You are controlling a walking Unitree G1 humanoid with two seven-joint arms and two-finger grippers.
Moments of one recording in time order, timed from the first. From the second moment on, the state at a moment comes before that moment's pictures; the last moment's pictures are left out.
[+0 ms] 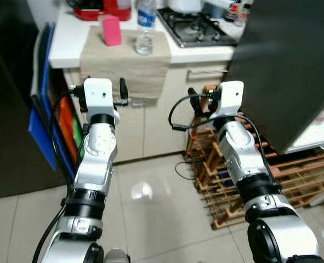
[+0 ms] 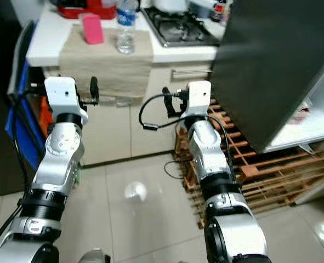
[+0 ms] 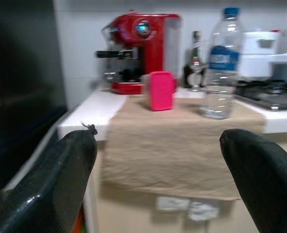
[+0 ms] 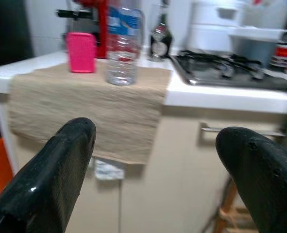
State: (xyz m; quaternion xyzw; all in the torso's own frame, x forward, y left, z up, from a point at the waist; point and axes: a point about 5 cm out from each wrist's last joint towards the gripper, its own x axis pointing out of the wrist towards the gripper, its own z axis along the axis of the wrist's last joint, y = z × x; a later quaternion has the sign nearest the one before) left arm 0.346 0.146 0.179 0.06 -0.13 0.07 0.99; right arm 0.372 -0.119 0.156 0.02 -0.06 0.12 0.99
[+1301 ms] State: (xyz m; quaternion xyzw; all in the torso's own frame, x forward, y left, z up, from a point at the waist) left arm 0.344 0.152 0.188 0.04 -0.17 0.05 0.98; right arm 0.377 -0.124 0.214 -0.01 -0.19 0.08 0.98
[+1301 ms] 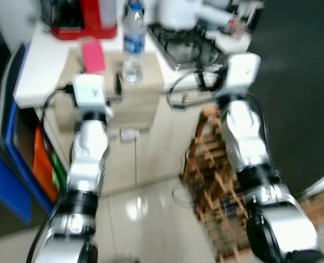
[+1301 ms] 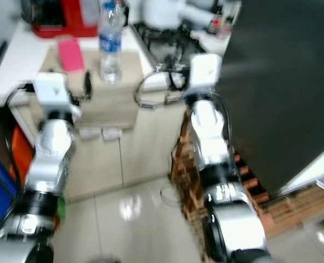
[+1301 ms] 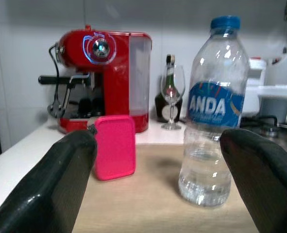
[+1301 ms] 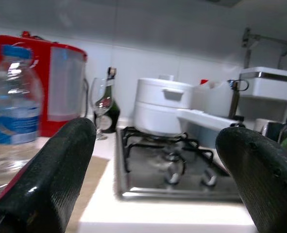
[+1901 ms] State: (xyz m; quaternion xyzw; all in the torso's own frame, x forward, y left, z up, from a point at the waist) left arm 0.345 0.140 0.200 0.06 -0.20 0.05 0.98; right arm 0.378 -0.121 0.224 0.00 -0.19 0.09 0.98
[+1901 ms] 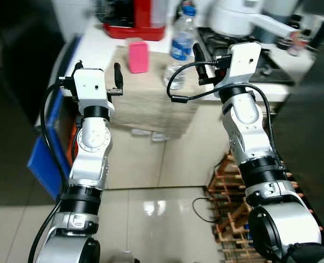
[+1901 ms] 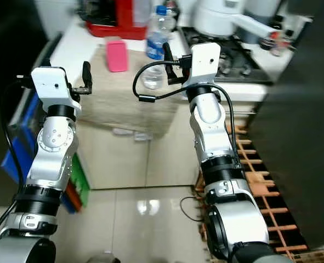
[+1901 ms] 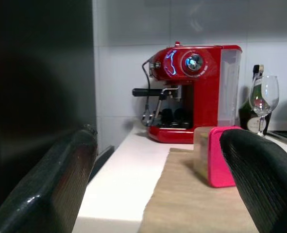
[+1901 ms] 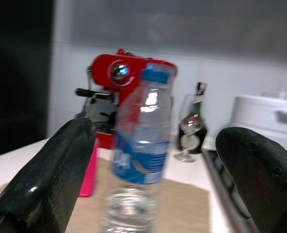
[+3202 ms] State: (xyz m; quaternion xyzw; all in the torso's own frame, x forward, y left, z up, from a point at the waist) left arm 0.338 0.124 0.219 0.04 -0.25 -0.03 0.97; right arm 0.373 -0.107 0.290 0.04 -0.28 0.10 0.96
